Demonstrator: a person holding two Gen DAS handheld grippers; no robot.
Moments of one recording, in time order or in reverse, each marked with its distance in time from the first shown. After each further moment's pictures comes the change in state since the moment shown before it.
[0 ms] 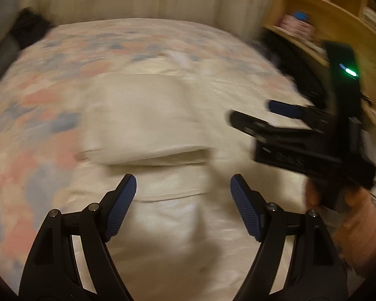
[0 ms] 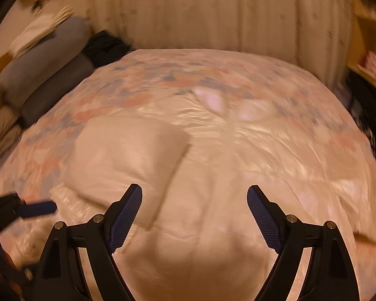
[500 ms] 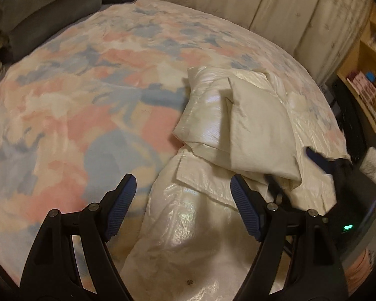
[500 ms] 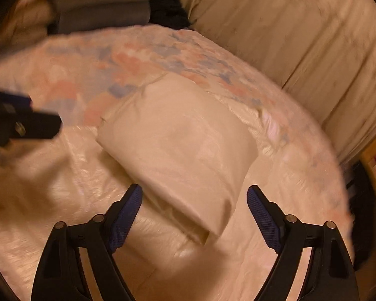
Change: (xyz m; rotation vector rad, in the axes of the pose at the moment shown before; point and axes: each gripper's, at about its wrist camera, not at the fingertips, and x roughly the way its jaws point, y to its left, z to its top) left arm -0.013 0.110 -0.009 -0.387 -0.008 0.181; right arm 0.051 0.147 -0.033 -0.518 -0.008 -0.165
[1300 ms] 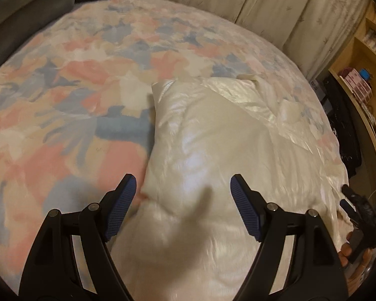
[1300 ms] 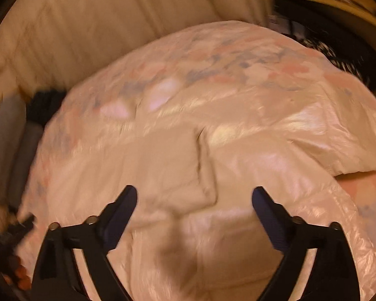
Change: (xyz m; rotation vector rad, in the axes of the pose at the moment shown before) left arm 0.086 -0.049 0.088 0.042 0.068 -0.076; right arm 0.018 -0.275 -0.199 1.148 0.130 0.133
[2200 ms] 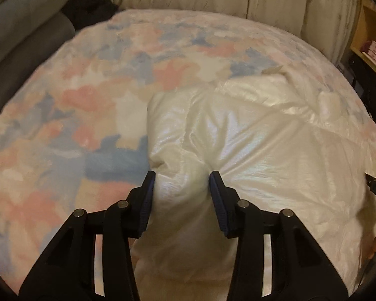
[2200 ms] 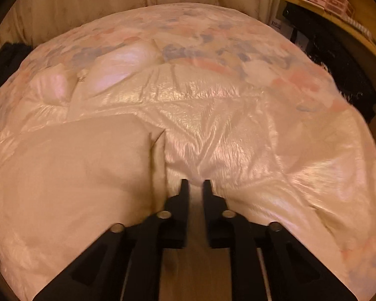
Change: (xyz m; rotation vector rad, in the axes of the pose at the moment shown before) left arm 0.066 -0.045 0.020 0.146 -0.119 0.216; right arm 0.123 0.057 0.070 -0.266 0.088 -0.323
